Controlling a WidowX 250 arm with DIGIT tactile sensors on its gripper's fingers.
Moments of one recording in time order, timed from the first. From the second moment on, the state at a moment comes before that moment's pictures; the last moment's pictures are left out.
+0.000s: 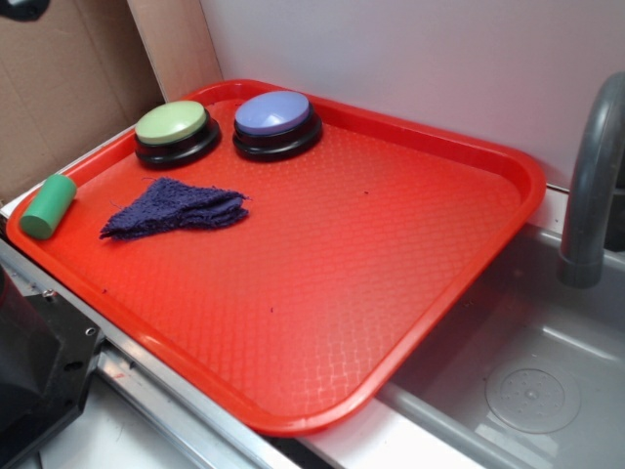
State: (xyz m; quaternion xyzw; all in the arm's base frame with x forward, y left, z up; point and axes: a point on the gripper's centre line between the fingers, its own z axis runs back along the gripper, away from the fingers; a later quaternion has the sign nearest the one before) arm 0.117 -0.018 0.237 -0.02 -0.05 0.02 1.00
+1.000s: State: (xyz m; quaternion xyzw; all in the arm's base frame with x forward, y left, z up) arm 0.148 0.002 0.177 0.05 -0.01 -0.12 0.99
